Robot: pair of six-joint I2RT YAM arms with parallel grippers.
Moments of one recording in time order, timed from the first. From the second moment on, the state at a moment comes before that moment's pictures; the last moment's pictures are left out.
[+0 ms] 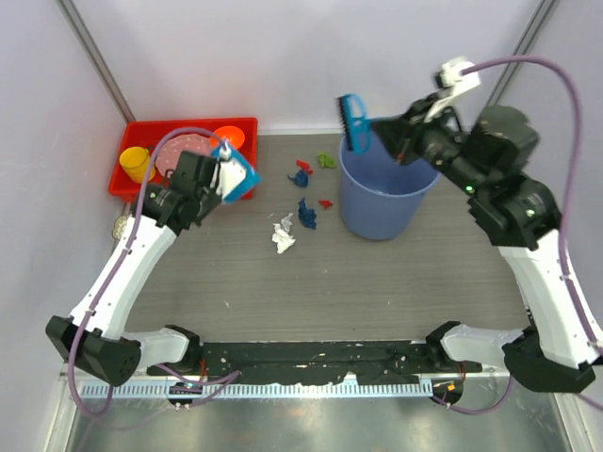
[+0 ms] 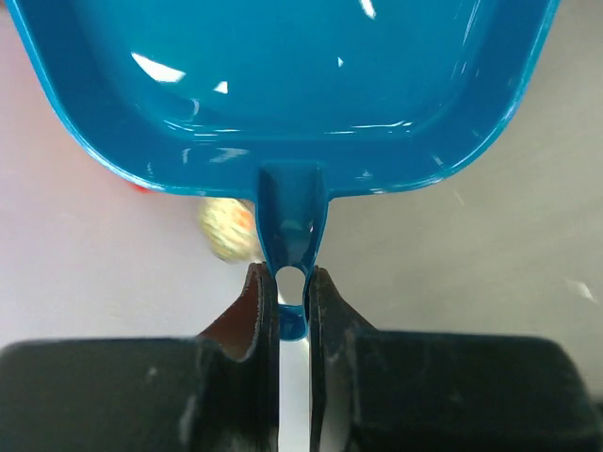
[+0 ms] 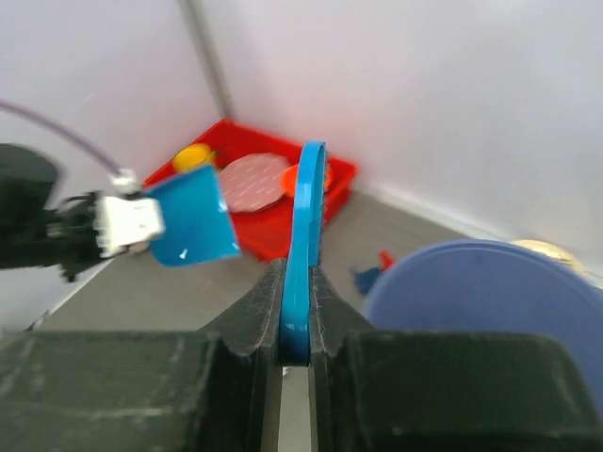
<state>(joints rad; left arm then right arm) -0.42 1.26 1.47 -0.99 -0.40 0.53 0.48 1.17 1.81 -0.60 -0.09 0.14</state>
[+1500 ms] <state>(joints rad) -0.40 1.61 0.97 -1.03 0.03 0.52 0.84 2.01 1.80 -0.64 0.15 -0.16</state>
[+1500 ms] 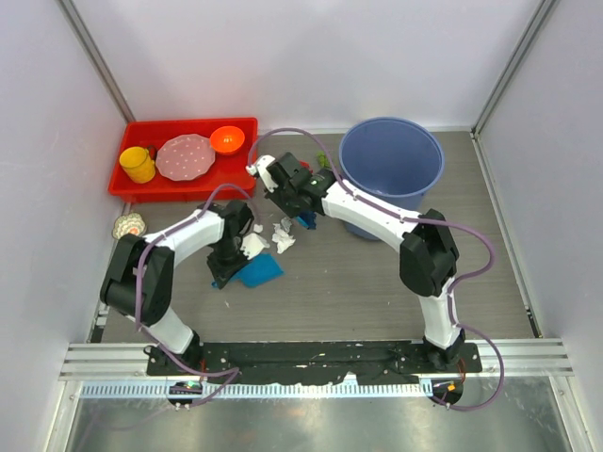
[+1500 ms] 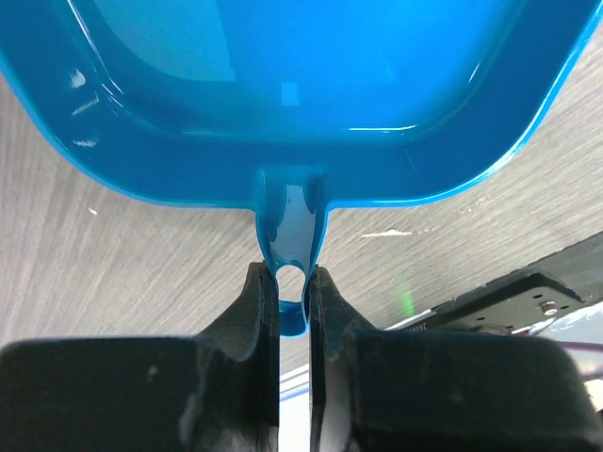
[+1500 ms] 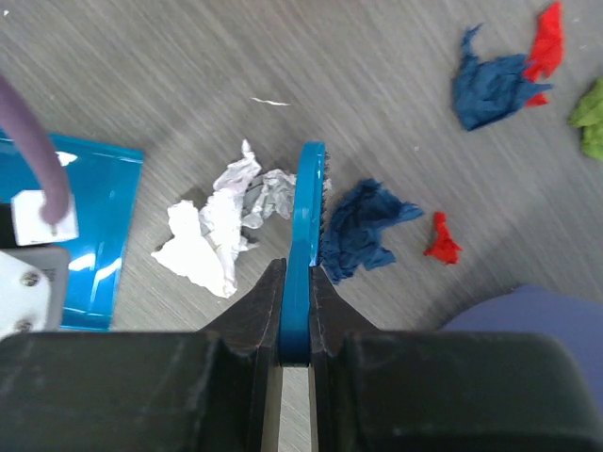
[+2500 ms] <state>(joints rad) -0.39 1.68 1.08 -0.98 0.16 0.47 0.83 1.79 1.59 -0.53 -0.12 0.23</state>
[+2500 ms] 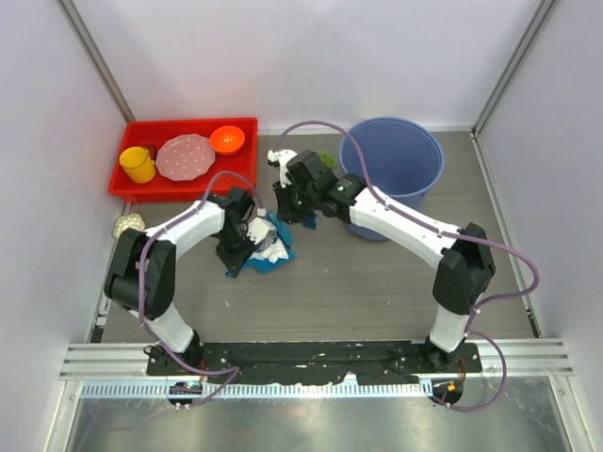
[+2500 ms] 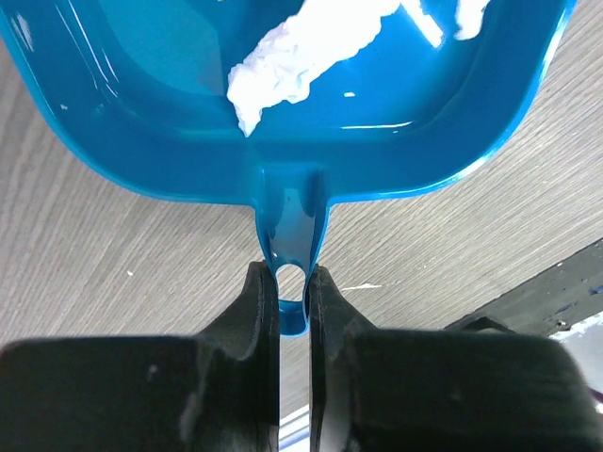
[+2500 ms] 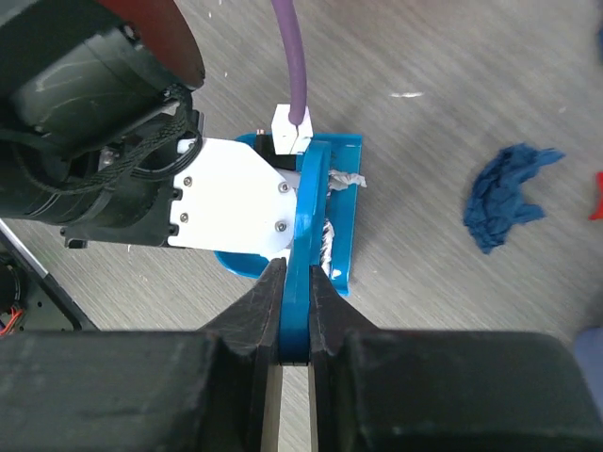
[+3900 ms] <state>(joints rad) -0.37 1.78 2.02 -1.12 0.13 0.37 0.84 0.98 0.98 -0.65 -0.18 0.03</state>
